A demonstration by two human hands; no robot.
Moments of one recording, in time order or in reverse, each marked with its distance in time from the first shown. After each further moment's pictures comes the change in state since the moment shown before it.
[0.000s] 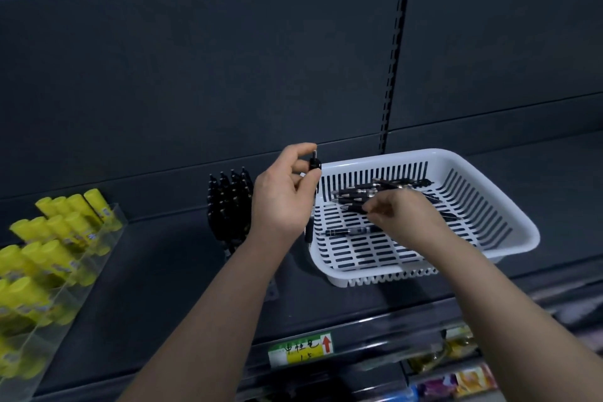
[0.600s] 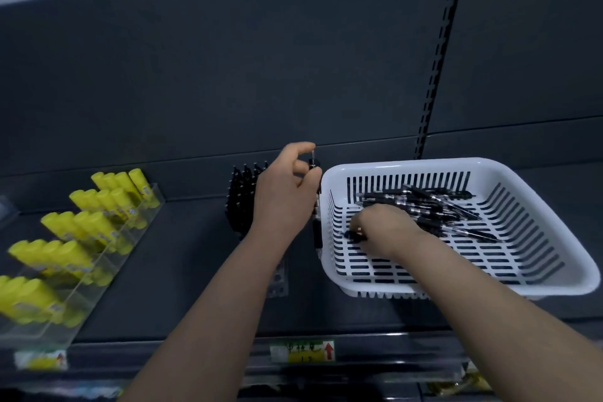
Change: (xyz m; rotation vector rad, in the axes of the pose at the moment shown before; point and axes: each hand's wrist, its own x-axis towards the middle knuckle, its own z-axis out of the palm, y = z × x) left_hand 0.006 0.003 -0.005 0.150 0.076 -0.186; right_hand 0.042 -0.022 0.038 -0.480 -0.327 -0.356
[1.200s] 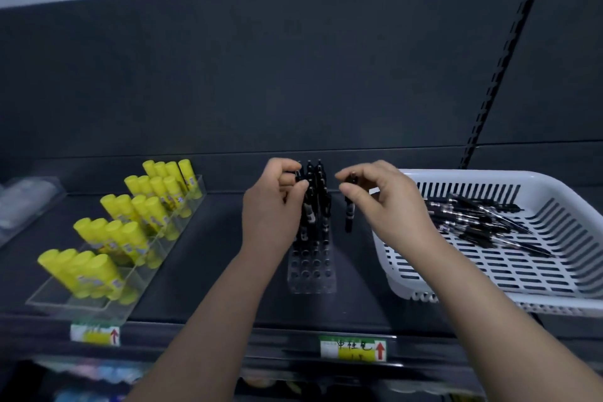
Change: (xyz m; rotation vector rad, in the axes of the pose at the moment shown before) left_hand -0.018 -0.062 -0.078 0.038 0.208 0.061; right_hand -0.016 -0.098 -0.046 0.792 0.662 -0.170
